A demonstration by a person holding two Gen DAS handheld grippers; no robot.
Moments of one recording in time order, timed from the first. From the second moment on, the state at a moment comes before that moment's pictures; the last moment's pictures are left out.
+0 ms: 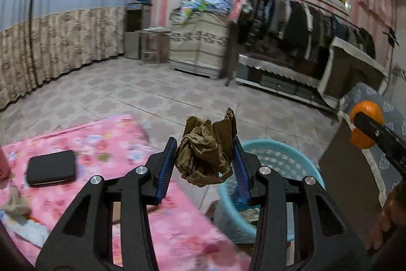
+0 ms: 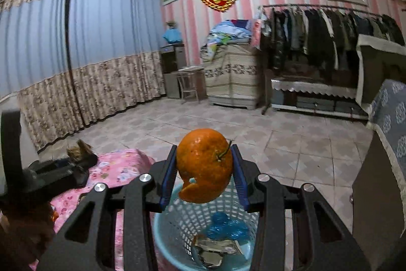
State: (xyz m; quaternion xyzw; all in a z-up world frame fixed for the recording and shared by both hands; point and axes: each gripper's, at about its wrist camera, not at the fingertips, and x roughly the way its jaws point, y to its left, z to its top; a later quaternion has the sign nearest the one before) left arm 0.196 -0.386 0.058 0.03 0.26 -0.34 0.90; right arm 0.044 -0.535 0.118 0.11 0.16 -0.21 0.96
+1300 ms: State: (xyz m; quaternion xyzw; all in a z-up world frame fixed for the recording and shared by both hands) left arm 0.179 -0.457 0.032 0.08 0.29 -0.38 0.87; right arm 0.042 -0.551 0.099 0.14 0.15 -0.21 0.95
